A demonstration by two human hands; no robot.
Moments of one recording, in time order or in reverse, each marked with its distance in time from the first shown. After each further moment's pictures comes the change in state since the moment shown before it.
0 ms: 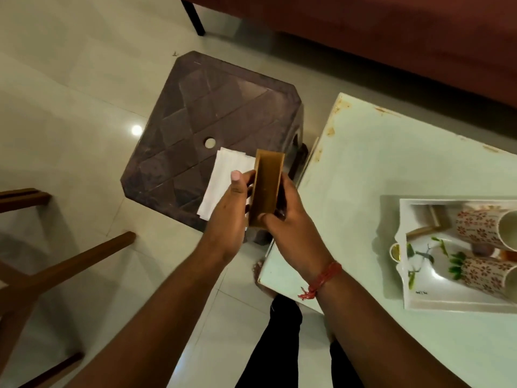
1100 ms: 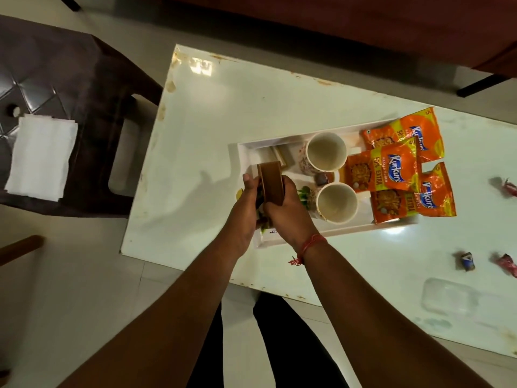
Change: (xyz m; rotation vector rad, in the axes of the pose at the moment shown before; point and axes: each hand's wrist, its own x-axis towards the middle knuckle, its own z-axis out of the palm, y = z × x) left_hand -0.029 -0.080 0.358 -0.175 -0.247 -0.214; right_hand -0.098 0.167 -0.289 0.038 0.217 0.179
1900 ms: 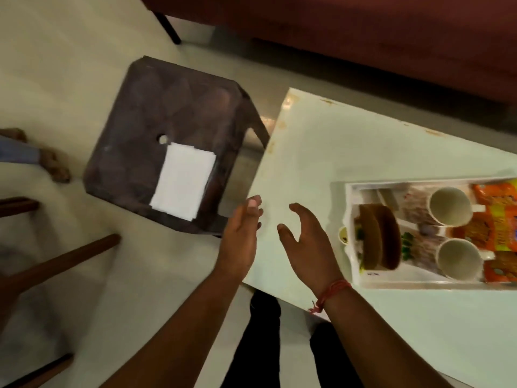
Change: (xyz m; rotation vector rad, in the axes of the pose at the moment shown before) left_hand -0.065 0.061 -0.209 0.005 0.375 0.220; right_hand -0.015 -0.077 0.178 -0.349 0.013 -0.250
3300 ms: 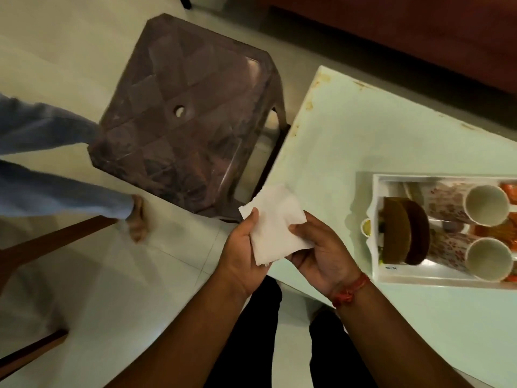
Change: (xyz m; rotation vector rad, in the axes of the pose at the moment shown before) left_hand -0.007 -0.033 -0.039 -0.825 -0.079 -0.516; right_hand -0.006 -0.006 0.032 1.146 -0.326 0.423
